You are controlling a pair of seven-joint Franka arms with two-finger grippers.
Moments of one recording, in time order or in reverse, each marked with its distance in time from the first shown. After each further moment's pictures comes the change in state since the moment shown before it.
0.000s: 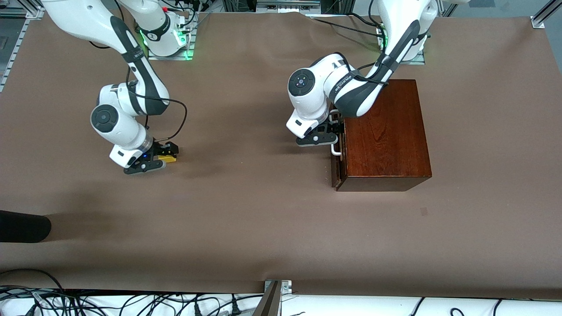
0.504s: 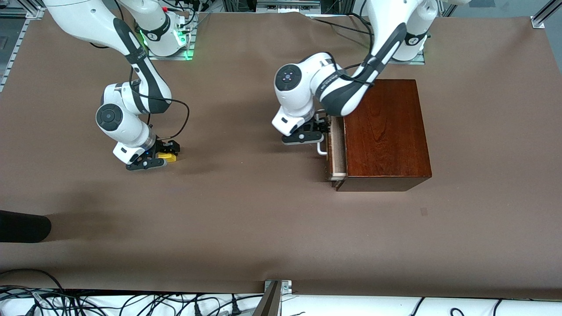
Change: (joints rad) left arm -0.071 0.088 -0.001 0.134 0.000 0.023 -0.066; right arm 0.000 0.000 0.000 -0.031 0.000 0.020 0.059
